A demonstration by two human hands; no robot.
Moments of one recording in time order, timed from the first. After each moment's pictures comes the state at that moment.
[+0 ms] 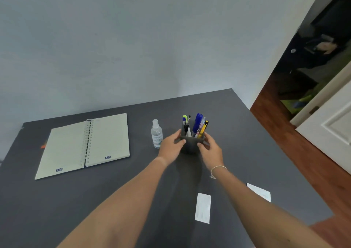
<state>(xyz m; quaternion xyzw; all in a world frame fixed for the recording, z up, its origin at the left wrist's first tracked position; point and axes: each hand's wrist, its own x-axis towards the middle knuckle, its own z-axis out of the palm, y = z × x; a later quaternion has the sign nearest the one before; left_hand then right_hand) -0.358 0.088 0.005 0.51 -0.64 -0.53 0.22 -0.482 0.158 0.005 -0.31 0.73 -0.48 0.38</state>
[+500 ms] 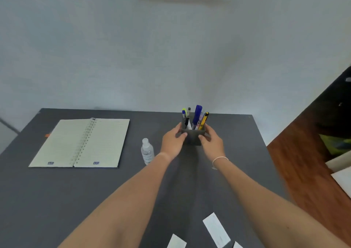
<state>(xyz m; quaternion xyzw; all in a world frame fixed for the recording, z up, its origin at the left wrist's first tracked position) -0.429 0.016 0.027 0.60 -0.54 -0.49 0.32 -0.562 0.039 0.027 -0.44 0.68 -0.42 0.41</state>
